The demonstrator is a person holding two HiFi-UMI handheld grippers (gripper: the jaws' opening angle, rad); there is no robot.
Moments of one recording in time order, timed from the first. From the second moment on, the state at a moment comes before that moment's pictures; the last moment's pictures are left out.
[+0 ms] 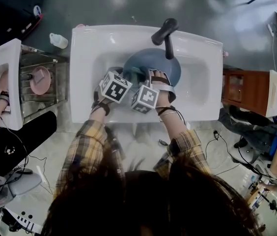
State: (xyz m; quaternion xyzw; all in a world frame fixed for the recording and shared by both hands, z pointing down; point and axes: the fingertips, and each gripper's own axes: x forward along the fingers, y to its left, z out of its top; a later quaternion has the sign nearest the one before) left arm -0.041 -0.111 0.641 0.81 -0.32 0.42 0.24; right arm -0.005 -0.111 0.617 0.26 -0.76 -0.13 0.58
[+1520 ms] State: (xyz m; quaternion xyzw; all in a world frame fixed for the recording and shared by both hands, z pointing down) left arm -0.041 -0.109 0.638 0.83 -0.31 0.40 0.25; right arm 0.098 -0.173 0.540 0.45 -0.74 -0.07 0.49
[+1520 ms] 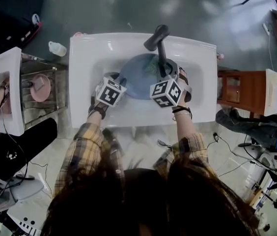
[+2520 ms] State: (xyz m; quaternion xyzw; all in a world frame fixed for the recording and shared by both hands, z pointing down) left arm -0.014 -0.120 0.523 0.85 -0.37 0.35 0.13; right arm 0.143 -0.127 0.461 0.51 -0.77 0.00 0.38
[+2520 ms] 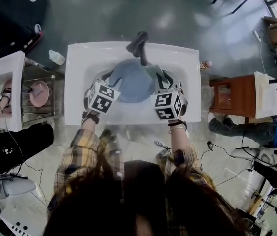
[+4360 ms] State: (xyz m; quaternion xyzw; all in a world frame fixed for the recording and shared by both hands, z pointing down) left arm 0.066 -0.095 0.228 0.93 -0.36 0.00 0.07; right arm 0.120 -0.111 0.236 0.45 -0.89 0.02 0.06
